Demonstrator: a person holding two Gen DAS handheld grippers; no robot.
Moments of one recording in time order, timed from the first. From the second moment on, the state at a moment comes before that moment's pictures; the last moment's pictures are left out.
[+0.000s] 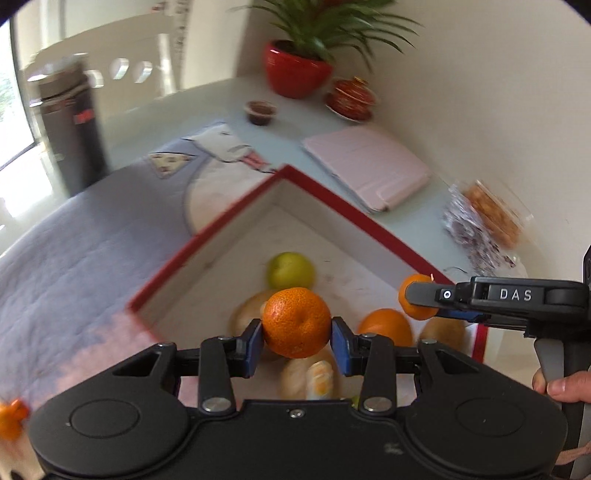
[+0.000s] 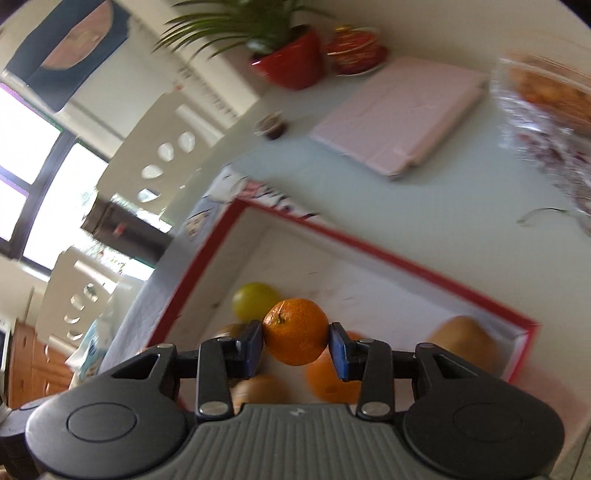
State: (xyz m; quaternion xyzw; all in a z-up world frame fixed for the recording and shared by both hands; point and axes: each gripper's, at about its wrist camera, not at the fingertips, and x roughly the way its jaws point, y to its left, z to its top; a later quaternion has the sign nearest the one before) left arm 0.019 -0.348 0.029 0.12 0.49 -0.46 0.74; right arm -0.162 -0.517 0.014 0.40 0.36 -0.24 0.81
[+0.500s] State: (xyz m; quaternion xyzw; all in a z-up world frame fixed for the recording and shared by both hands) left arm 0.009 -0.403 -0.007 0.15 0.51 -0.47 0.71; right arm -0.185 -0.549 -0.014 0.42 0.37 -0.26 0.78
